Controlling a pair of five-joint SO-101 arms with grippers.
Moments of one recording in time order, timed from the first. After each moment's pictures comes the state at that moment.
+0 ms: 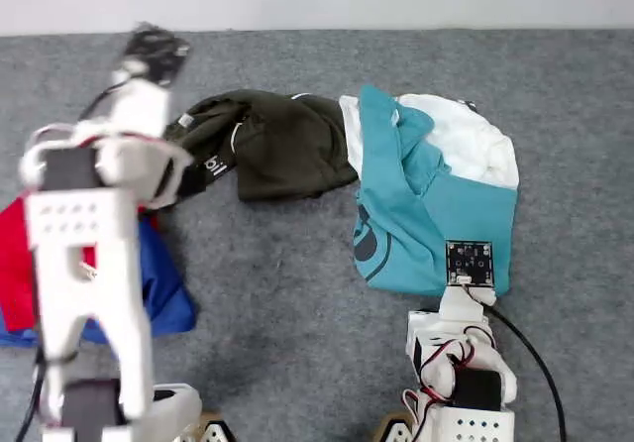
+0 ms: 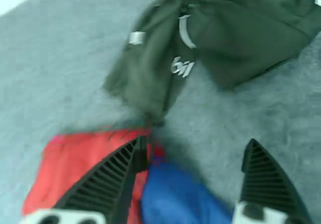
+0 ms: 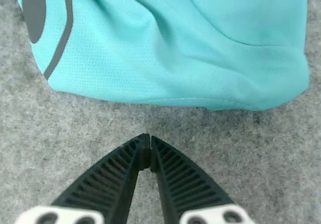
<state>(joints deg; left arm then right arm) -5.8 -11.8 0.3 84.4 -19.4 1.6 -103.6 95.6 74.2 0.5</state>
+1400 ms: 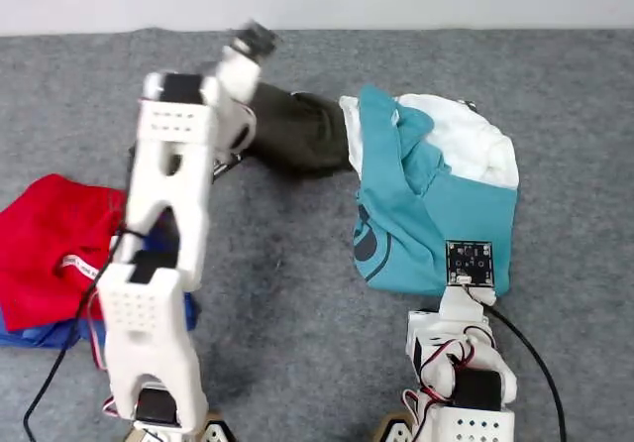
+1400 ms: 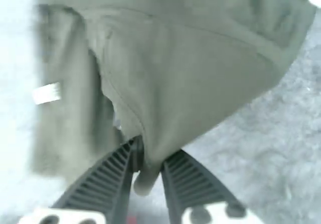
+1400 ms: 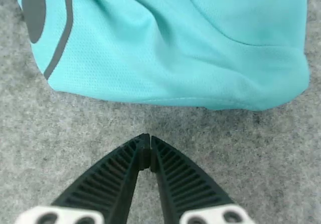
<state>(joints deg) 0.8 31.9 -41.4 91.1 -19.2 1.6 -103.6 95.6 74.2 0.5</state>
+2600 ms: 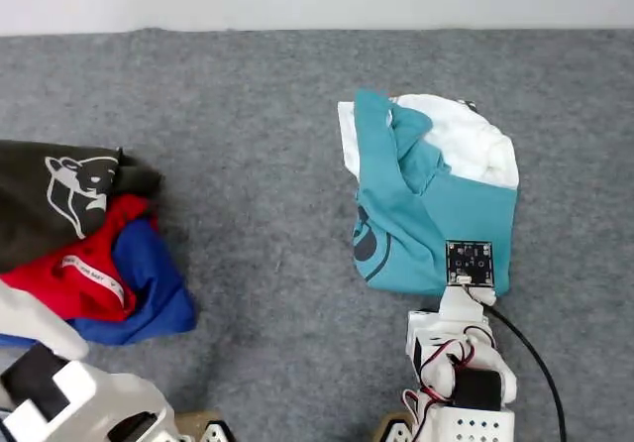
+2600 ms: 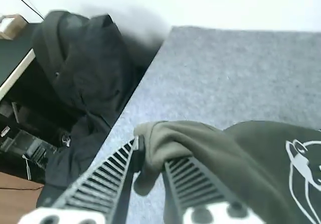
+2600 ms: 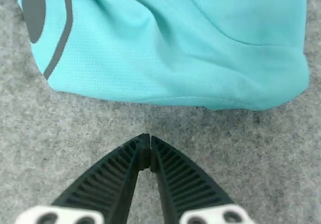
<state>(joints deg) -49.5 1.0 -56.6 99.4 -20.2 1.6 -103.6 95.6 74.2 0.5</state>
